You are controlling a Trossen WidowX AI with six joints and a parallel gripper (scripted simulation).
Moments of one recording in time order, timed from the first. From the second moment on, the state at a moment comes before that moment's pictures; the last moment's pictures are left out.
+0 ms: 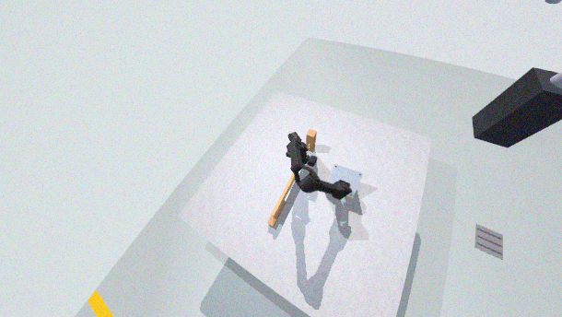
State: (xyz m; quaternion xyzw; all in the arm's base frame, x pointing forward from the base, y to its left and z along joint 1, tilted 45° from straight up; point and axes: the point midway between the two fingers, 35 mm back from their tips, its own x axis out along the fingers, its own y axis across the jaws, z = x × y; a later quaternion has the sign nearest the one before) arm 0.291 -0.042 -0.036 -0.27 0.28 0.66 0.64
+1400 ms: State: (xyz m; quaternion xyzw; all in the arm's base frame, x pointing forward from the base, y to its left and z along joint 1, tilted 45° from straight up) arm 0.292 -0.043 -0.033 -0.27 0.28 0.66 0.64
